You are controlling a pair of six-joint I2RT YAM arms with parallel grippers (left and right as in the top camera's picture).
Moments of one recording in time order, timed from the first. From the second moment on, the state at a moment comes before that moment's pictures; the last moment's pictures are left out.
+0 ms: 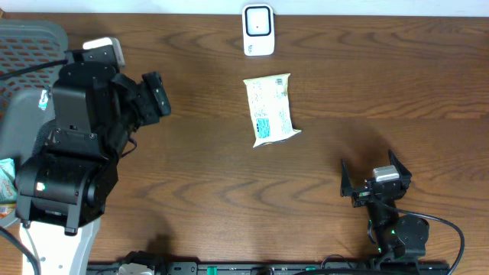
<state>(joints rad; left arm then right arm) -0.20 1.14 1.55 -1.00 -0.16 -0.35 0.01 0.02 0.01 -0.06 -0.14 -0.17</state>
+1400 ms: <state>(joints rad) 0.53 1.41 1.55 -0.88 -0.53 -0.56 0.01 0.02 0.01 -0.06 -0.14 -0.17</state>
